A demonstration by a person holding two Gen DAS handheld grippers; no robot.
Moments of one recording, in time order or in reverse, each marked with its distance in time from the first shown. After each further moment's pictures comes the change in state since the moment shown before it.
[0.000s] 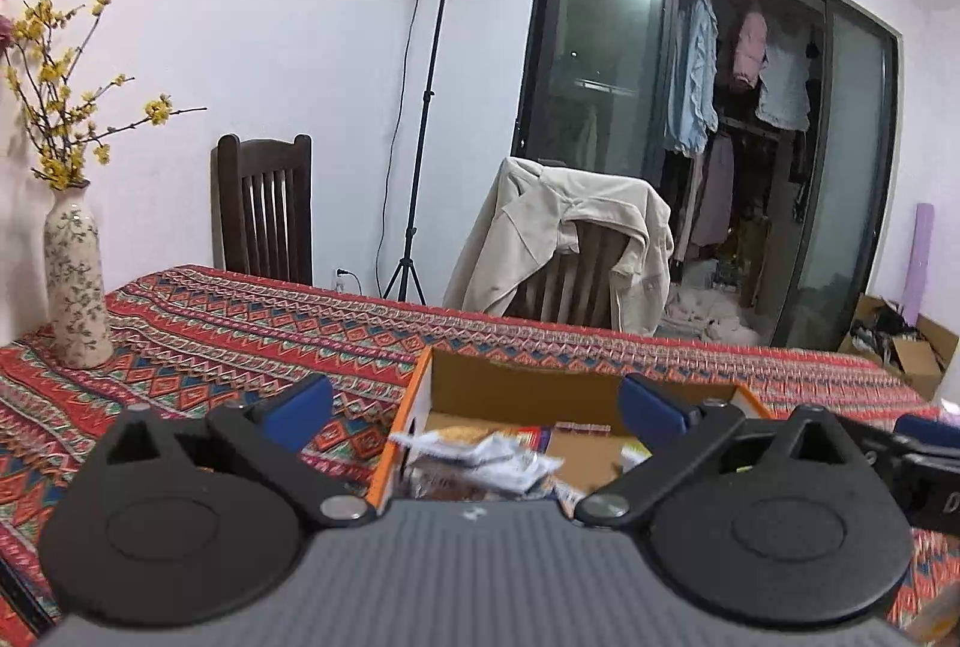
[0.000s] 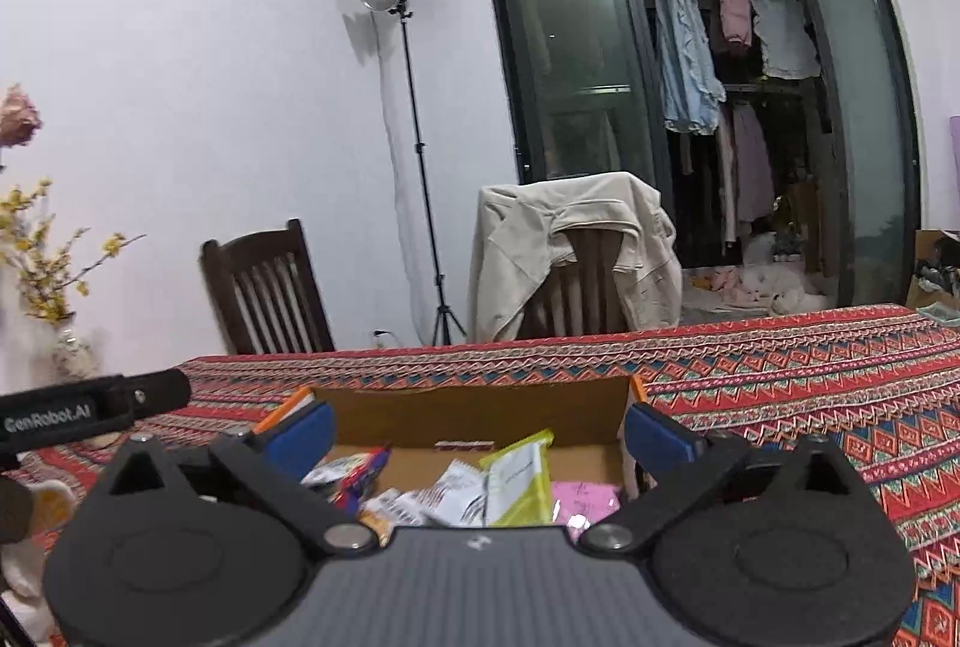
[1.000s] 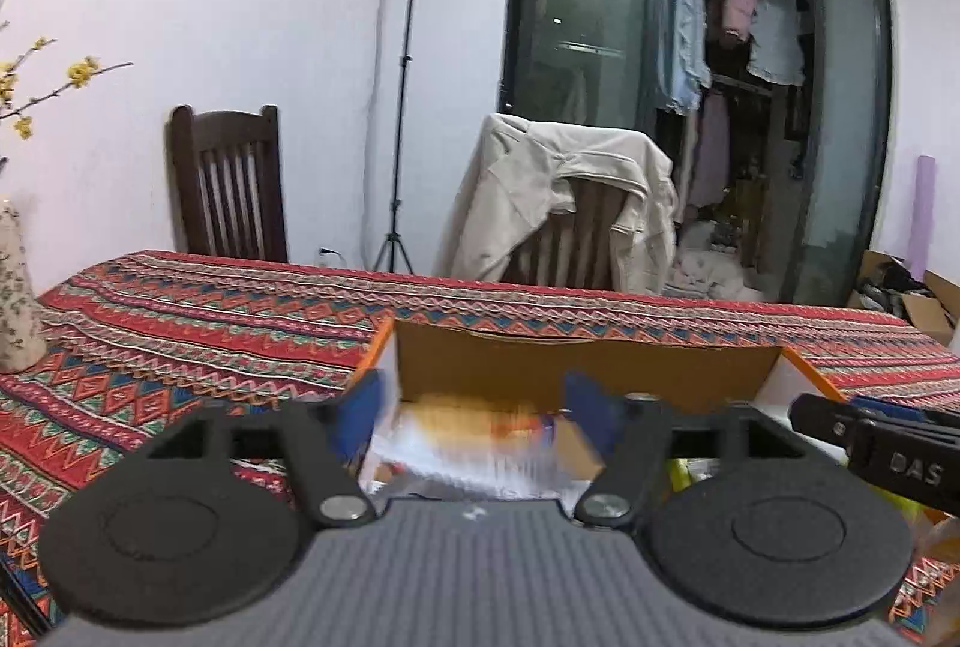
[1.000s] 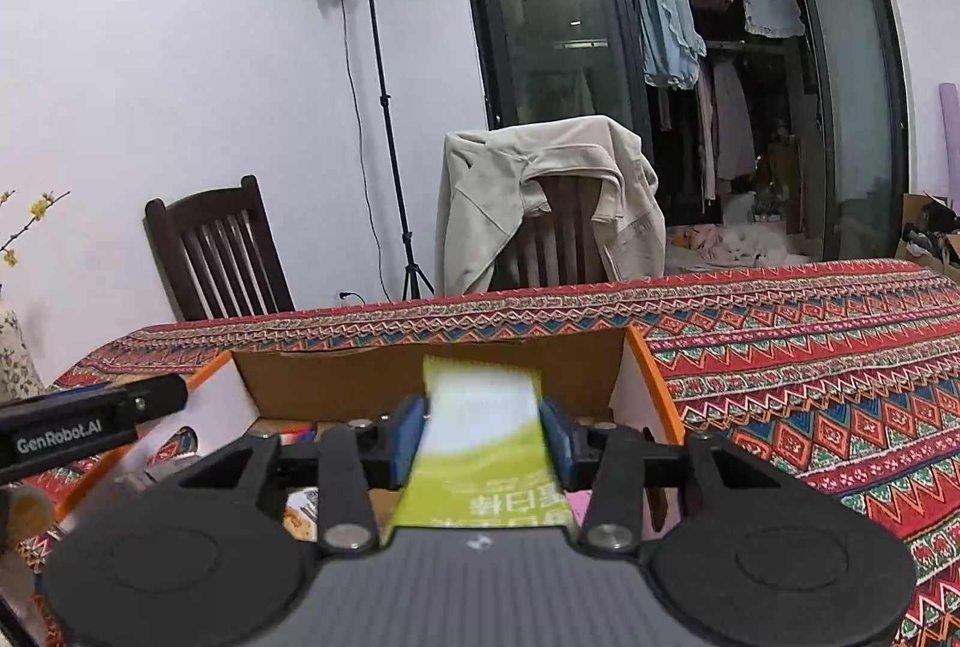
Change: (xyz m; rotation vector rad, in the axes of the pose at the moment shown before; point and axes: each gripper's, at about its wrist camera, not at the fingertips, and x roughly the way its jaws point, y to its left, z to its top) left arm 0.100 -0.020 -0.023 0.050 0.044 0.011; right arm 0.102 -0.022 -0.017 0.027 0.085 -0.064
